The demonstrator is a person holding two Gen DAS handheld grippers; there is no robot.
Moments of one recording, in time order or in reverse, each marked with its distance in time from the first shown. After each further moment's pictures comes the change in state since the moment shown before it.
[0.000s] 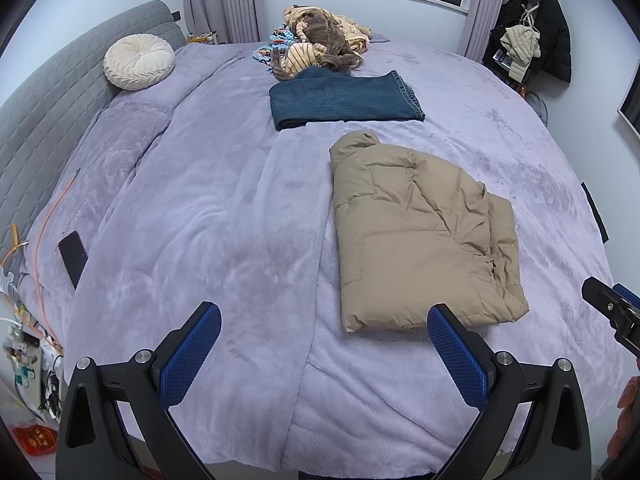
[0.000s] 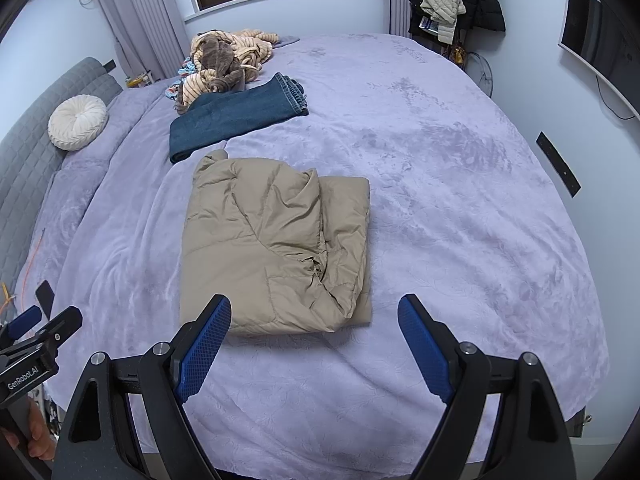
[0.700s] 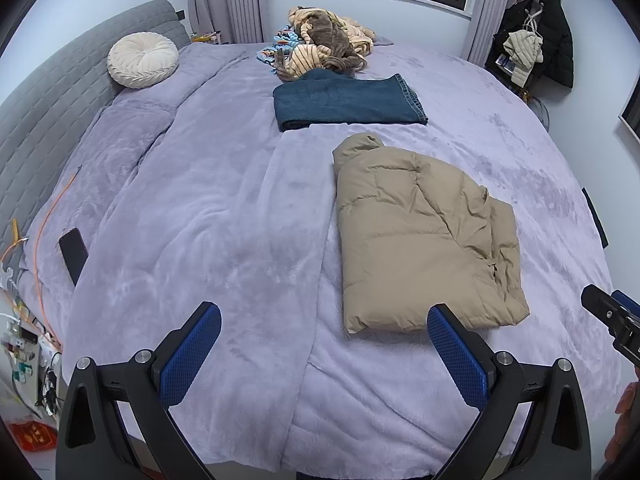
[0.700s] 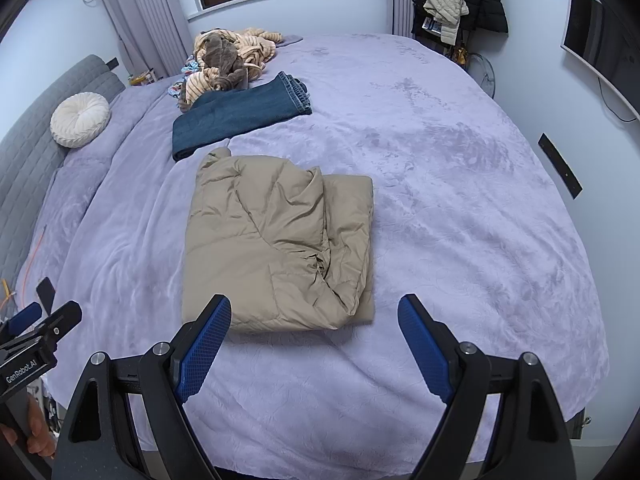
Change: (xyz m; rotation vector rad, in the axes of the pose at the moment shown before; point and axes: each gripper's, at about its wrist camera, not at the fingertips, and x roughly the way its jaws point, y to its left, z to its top) left arm -0.004 0.002 -0.008 -0.025 -0.010 0.005; right arm 0.000 0.002 -0.002 -0.002 0.001 -0.002
